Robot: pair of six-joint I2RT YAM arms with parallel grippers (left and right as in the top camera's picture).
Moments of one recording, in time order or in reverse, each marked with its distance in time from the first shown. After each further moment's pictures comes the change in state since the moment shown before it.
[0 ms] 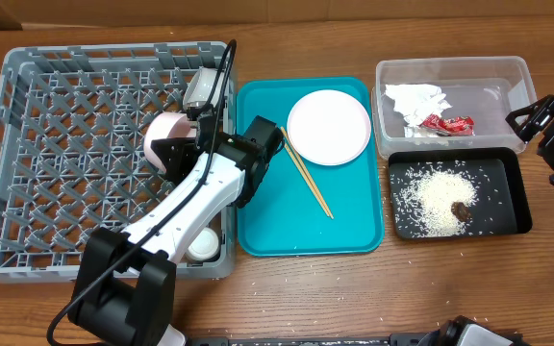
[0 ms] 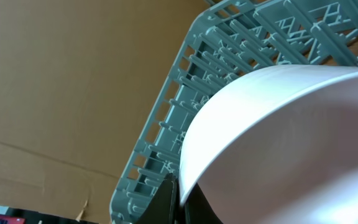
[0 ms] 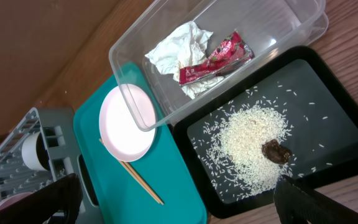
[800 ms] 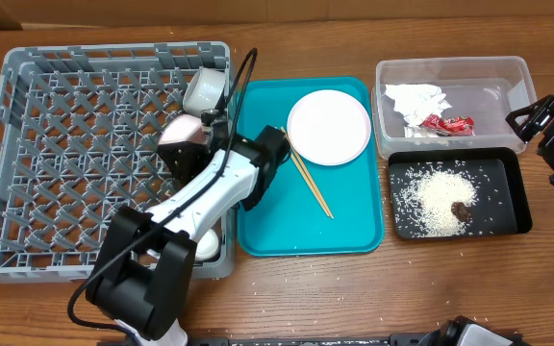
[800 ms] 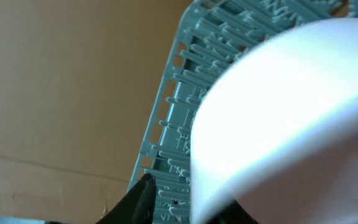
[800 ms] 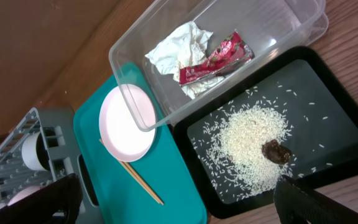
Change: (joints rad) left arm -0.041 0.097 0.005 -0.077 0.000 0.003; right arm 0.000 0.000 0.000 -0.001 0.000 0.000
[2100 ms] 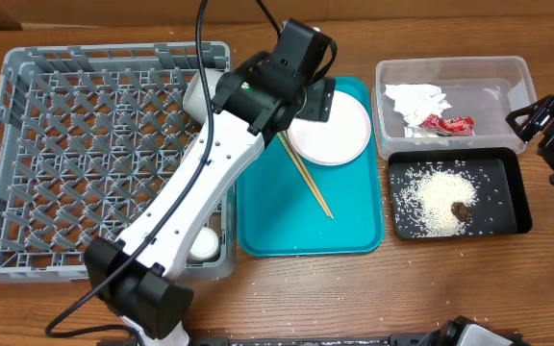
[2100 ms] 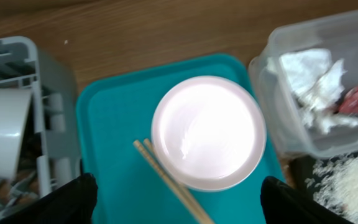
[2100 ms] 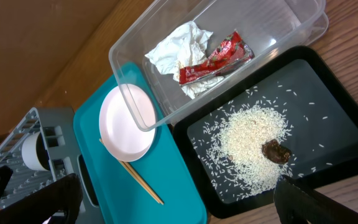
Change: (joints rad) left arm -0.047 0.028 0.681 0.194 1.185 0.309; right arm 0.000 0.000 0.000 0.001 0.000 0.000
